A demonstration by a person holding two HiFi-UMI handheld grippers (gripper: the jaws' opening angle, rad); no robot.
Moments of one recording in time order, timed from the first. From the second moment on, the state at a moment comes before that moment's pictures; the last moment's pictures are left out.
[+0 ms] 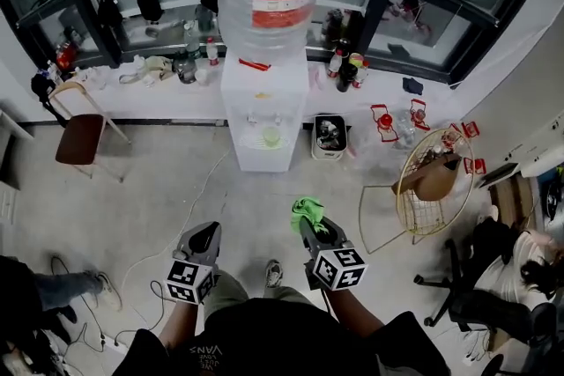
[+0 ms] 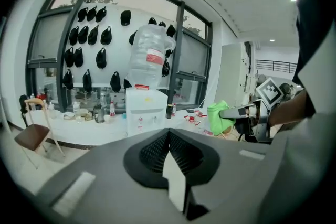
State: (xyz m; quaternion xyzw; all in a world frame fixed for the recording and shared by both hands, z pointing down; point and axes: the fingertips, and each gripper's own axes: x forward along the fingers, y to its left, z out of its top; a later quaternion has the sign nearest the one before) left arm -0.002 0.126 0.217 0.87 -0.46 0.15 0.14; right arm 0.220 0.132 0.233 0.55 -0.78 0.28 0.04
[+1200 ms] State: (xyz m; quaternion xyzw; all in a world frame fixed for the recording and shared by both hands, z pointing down) left arm -0.069 -0.083 0.395 0.88 -0.35 0.21 0.22; right arm 0.109 -0.036 0.372 0.59 -0.74 0.32 0.07
